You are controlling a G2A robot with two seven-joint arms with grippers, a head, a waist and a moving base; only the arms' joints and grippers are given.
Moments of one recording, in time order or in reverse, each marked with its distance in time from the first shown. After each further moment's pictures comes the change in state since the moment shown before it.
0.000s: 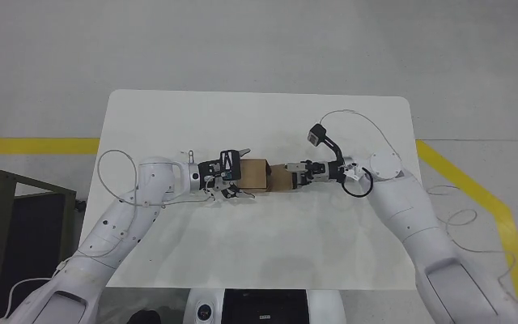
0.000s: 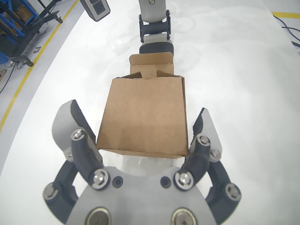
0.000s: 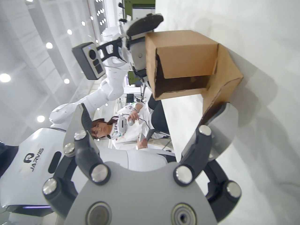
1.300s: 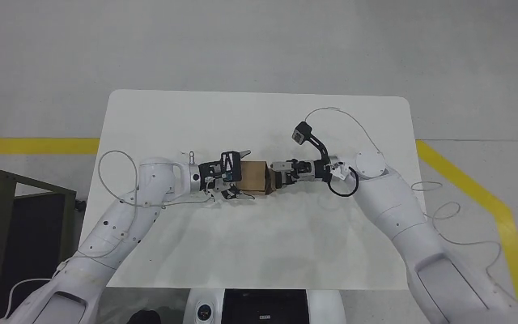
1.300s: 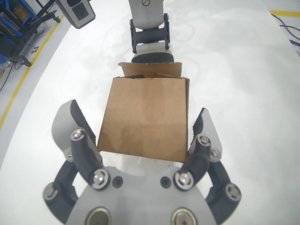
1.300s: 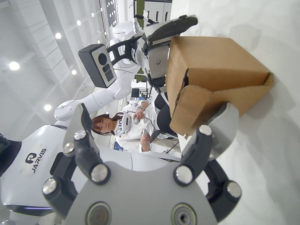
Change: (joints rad) left arm 0.002 0.000 0.003 -0.004 0.003 -0.007 -0.005; right arm 0.030 -0.046 -0.089 0.006 0.112 -0.021 -0.021
